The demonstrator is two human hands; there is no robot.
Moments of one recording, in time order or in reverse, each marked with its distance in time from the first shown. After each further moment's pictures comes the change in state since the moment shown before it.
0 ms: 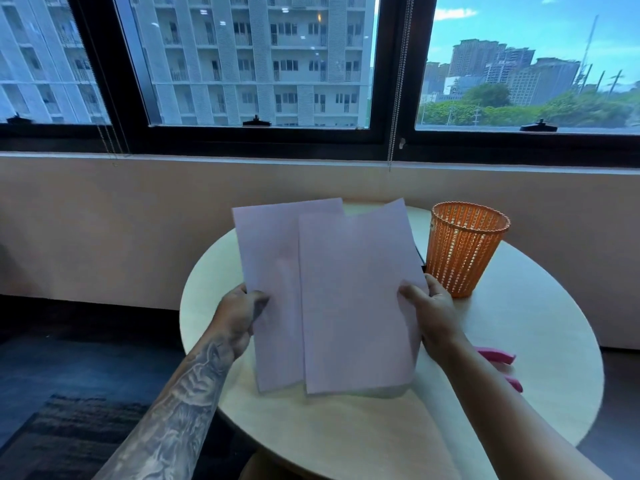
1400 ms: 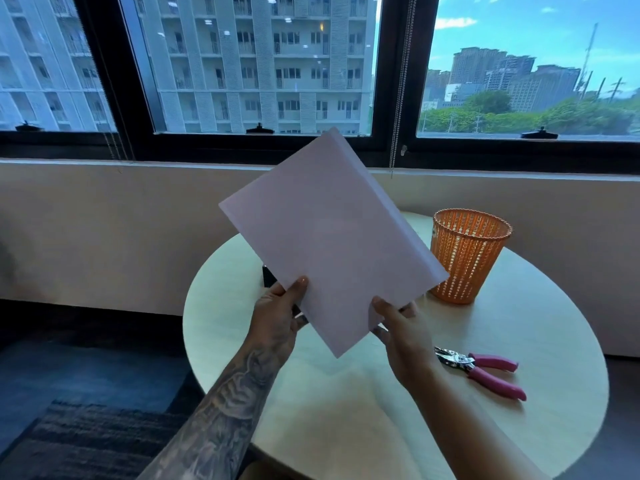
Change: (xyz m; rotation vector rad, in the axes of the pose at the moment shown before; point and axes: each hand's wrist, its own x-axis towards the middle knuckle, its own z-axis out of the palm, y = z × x) left_hand -0.028 0.002 0.059 -0.344 -0.082 0.051; right_hand -0.021 0.021 0.044 0.321 -0.069 0.013
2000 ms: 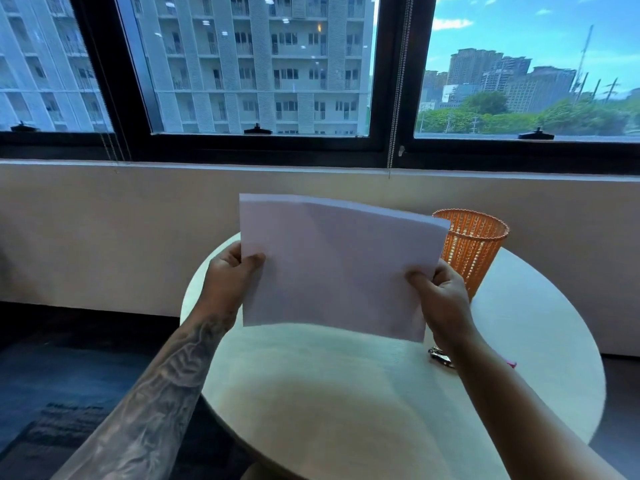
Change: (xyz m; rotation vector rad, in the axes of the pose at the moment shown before) left_hand 0.031 0.067 -0.039 0.369 -0.046 0.323; right_hand 0.008 -0.070 -0.019 -0.326 0.020 -0.291
